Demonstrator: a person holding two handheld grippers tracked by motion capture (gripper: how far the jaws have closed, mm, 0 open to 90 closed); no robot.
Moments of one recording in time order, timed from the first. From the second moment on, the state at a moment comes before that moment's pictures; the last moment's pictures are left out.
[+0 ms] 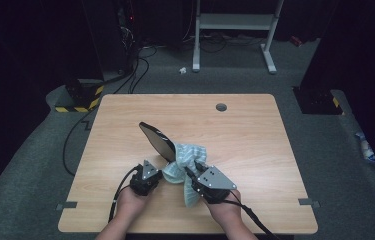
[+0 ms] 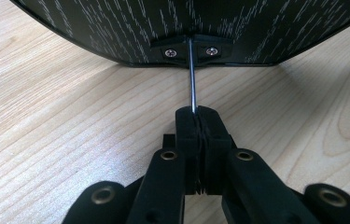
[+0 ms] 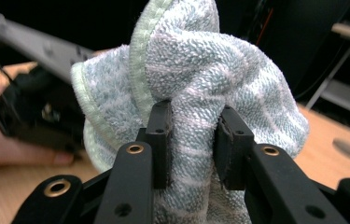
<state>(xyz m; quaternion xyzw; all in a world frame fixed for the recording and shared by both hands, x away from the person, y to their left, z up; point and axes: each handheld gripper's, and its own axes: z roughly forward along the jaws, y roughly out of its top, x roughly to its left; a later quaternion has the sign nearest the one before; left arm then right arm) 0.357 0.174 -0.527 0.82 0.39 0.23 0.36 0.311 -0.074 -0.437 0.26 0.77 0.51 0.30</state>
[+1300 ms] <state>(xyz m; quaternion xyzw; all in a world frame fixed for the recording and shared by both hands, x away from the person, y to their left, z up) 0.356 0.173 -0.527 0.82 0.39 0.23 0.35 0.318 -0.068 -0.416 0.25 0.77 0.49 0.33</state>
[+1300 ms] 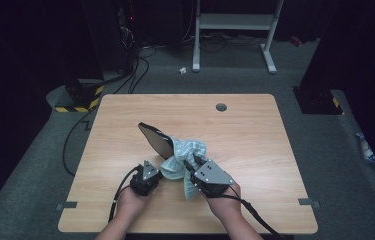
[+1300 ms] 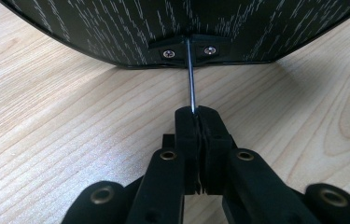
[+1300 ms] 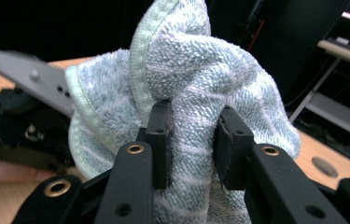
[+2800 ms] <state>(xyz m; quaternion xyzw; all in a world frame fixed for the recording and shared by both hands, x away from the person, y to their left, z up) 0.356 0.172 -0.527 0.82 0.39 0.24 0.35 0.321 -0.085 -0.476 0.32 0.80 0.45 0.25</state>
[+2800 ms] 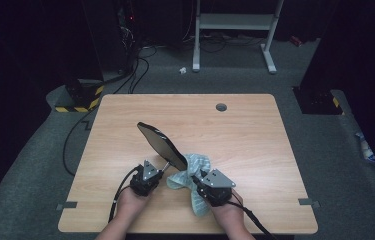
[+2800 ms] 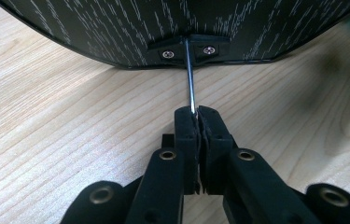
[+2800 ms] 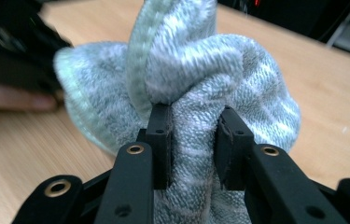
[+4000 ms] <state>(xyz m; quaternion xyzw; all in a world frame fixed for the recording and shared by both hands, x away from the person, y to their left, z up) 0.356 0.172 -0.528 0.82 0.39 0.24 0.35 0.346 -0.070 -0.524 0.32 0.83 0.39 0.22</state>
